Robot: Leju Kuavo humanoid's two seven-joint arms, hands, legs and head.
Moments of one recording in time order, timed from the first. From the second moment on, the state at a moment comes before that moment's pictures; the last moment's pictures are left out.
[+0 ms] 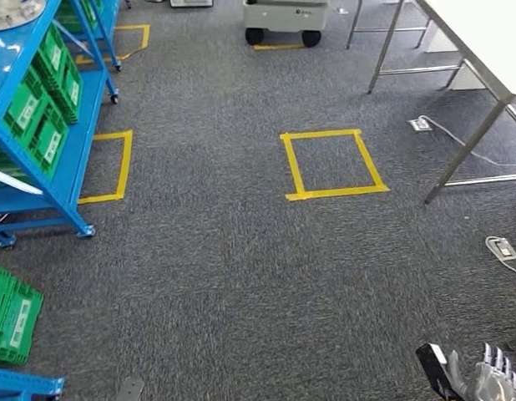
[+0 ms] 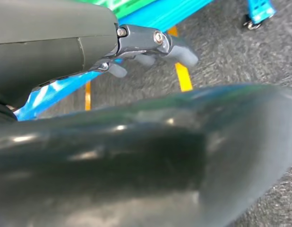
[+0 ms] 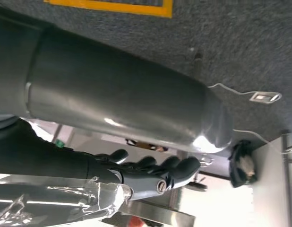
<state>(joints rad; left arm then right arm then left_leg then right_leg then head) -0.06 -0.13 0.26 -0.23 -0.67 0.58 0.01 -0.03 -0.08 -0.56 -0.53 1.25 -0.67 -0.07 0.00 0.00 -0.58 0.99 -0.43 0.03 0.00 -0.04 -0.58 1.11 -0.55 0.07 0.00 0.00</state>
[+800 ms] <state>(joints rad) -0.05 -0.14 0.27 -0.22 -0.67 0.58 0.03 -0.01 -0.02 -0.72 -0.27 1.28 -0.62 0.04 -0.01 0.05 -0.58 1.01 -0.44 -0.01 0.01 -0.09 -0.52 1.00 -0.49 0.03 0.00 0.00</state>
